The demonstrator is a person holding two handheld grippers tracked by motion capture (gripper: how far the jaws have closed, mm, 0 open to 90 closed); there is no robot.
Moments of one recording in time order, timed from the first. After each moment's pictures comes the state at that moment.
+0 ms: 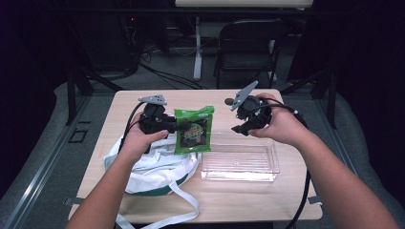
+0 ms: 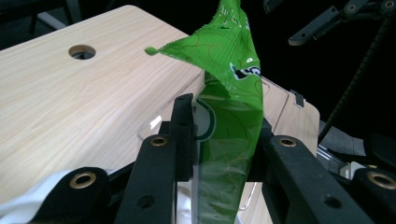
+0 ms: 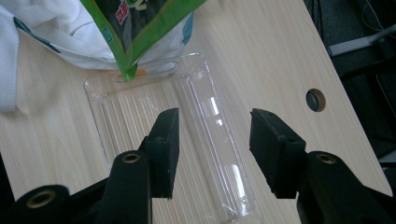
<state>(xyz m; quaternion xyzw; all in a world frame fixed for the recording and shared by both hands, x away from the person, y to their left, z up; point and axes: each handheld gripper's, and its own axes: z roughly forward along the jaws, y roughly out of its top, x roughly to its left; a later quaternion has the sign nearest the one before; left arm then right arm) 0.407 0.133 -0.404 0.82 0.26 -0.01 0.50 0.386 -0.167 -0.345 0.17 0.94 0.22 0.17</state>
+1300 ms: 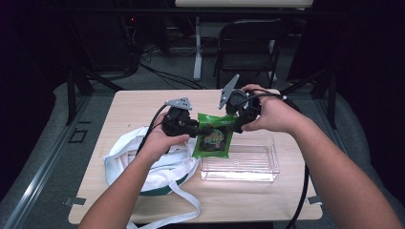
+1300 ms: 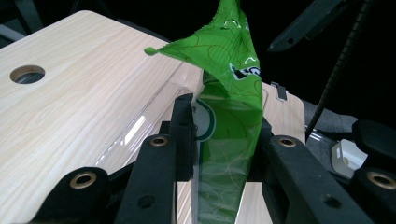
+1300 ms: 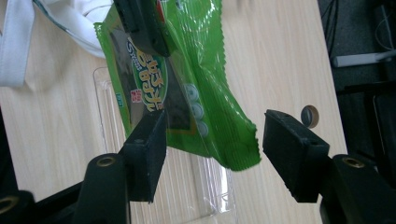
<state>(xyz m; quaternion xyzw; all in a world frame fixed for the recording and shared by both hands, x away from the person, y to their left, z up) 0.404 0.076 -0.408 0.85 0.19 -0.02 0.50 0.392 -0.136 -0.324 0.09 0.97 0.16 0.17</state>
